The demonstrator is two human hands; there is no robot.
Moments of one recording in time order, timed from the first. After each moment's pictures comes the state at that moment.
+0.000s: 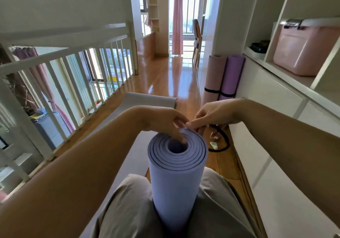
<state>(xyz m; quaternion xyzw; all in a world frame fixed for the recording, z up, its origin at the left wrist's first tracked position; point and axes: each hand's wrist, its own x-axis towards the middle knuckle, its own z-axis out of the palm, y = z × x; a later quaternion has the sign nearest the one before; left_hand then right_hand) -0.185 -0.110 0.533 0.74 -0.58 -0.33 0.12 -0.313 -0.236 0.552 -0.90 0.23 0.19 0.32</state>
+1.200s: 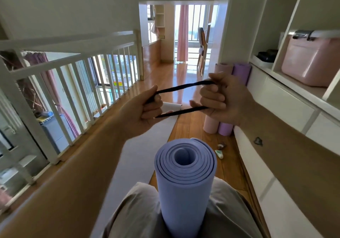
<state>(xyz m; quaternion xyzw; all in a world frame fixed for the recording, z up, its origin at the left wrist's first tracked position) -0.140 -0.064 0.531 0.40 -0.29 -0.50 0.71 -0.301 -0.222 0.573 -0.47 0.03 -0.09 0.88</state>
